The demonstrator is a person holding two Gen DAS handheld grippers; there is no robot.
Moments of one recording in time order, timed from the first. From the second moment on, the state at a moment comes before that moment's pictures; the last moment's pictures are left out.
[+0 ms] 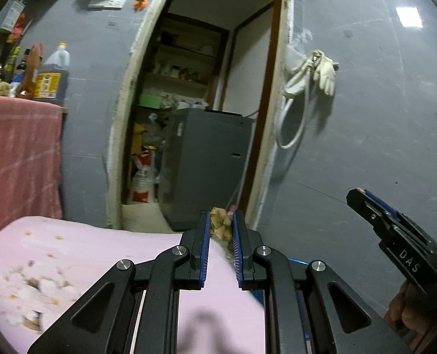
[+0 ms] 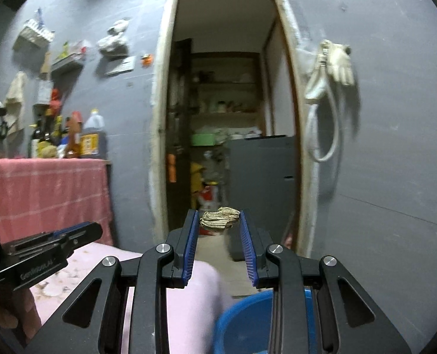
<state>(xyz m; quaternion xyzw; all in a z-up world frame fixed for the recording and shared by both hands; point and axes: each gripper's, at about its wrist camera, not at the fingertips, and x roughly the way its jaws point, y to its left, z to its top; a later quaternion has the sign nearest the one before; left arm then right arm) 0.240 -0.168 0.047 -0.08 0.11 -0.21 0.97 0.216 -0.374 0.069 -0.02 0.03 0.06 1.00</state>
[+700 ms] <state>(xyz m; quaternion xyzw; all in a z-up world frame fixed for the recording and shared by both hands) 0.270 -0.258 0.022 -0.06 0.16 -0.26 0.95 0.233 -0.453 0.024 0.03 0.08 -0.01 1.00</state>
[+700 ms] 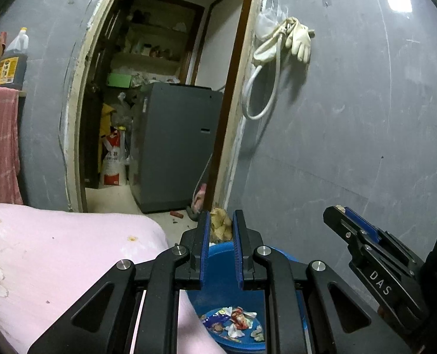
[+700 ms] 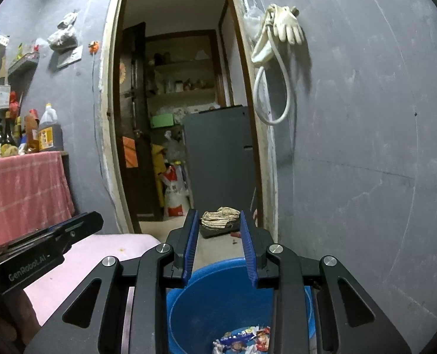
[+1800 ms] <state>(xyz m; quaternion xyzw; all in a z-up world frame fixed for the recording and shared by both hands) 0.310 -0.279 -0.021 -0.05 0.29 -0.30 0.91 0.260 -0.474 -0.006 0.07 0.17 -0.03 0.98</state>
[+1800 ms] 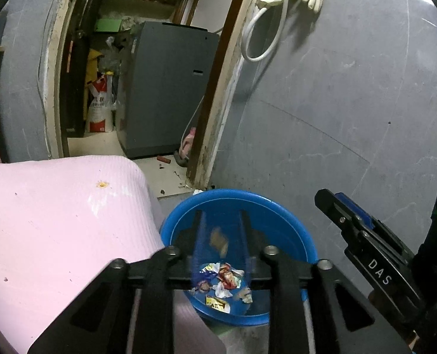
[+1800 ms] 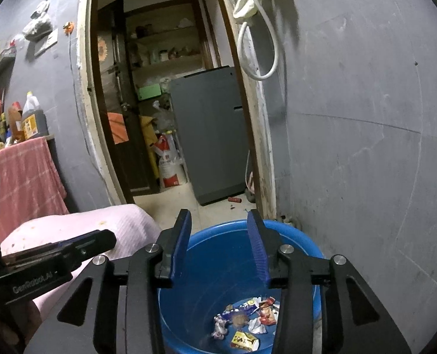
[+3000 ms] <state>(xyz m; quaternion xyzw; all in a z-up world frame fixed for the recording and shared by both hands) 0.208 -0.178 0.033 -0.06 0.15 -0.17 0.97 0.172 -0.442 0.044 0.07 0.08 -0.01 0.99</state>
